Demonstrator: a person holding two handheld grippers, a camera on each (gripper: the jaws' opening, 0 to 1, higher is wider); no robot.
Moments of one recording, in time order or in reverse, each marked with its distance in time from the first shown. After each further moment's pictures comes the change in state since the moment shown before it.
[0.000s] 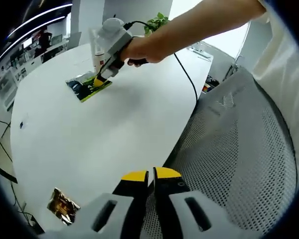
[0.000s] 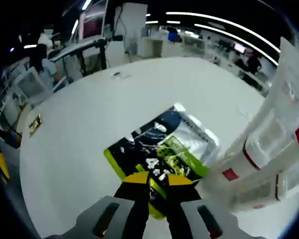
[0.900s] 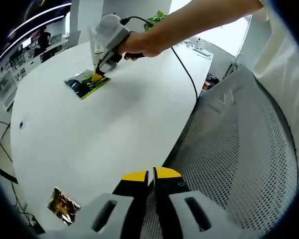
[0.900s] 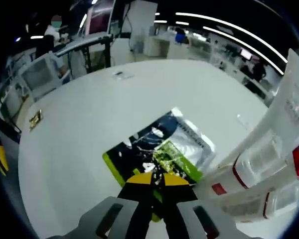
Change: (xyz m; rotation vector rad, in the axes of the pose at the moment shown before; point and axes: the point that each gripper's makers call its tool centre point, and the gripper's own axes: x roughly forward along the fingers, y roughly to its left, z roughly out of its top) left arm 0.001 -0.001 -0.003 0.009 0.018 -0.002; right arm -0.012 0.000 0.023 -0.062 -0.078 -0.005
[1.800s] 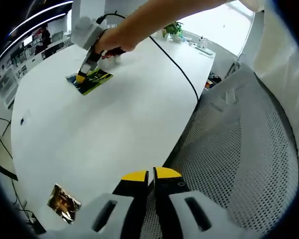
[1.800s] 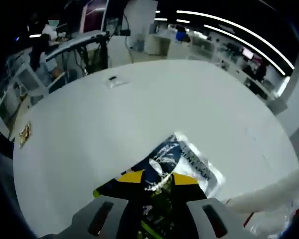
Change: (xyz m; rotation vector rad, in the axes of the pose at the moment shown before) left arm 0.001 0.004 -0.005 -0.015 0.019 0.015; right arm 0.034 -0.002 0.035 0.019 0.039 -0.001
